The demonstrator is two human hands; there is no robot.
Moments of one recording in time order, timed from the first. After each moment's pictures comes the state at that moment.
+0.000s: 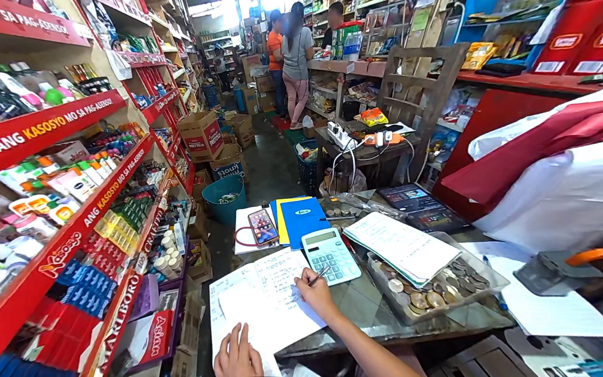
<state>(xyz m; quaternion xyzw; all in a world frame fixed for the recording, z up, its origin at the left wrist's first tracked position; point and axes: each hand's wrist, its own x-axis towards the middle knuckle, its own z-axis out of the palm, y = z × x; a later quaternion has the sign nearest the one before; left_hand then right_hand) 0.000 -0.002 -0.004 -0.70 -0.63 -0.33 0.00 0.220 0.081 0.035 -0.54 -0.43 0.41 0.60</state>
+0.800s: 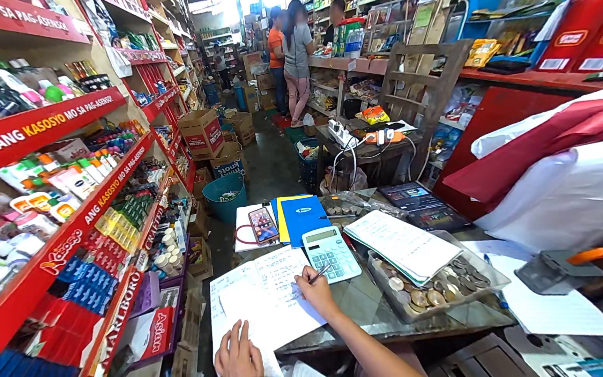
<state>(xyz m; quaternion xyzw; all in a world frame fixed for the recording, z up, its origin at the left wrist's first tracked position) 0.001 -0.001 -0.007 -0.70 -0.63 -0.34 0.02 0.220 0.080 0.036 -0.54 -0.43 0.41 0.60</state>
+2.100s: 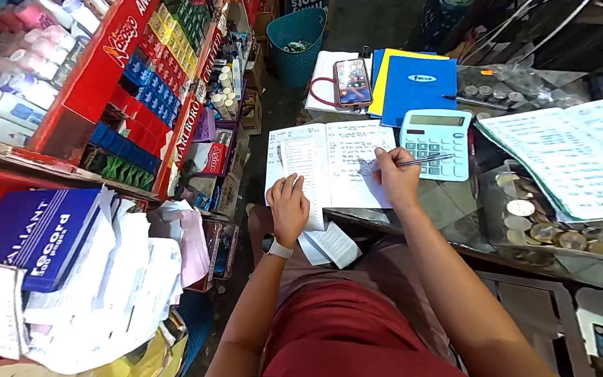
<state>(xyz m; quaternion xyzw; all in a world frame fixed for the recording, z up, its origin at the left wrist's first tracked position) 0.007 -0.001 -0.003 -0.68 -0.65 -0.34 -0.01 0.232 0.077 0.038 -0.54 -0.47 0.41 0.56</state>
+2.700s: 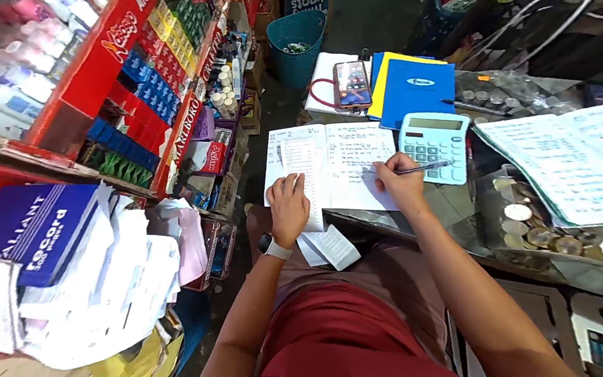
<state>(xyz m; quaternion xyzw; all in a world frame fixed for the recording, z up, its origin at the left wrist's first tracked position) 0.009 0.001 0.016 -0.70 -0.67 -0.25 -0.05 0.249 0.071 0.040 -0.54 -0.53 0.42 0.51</state>
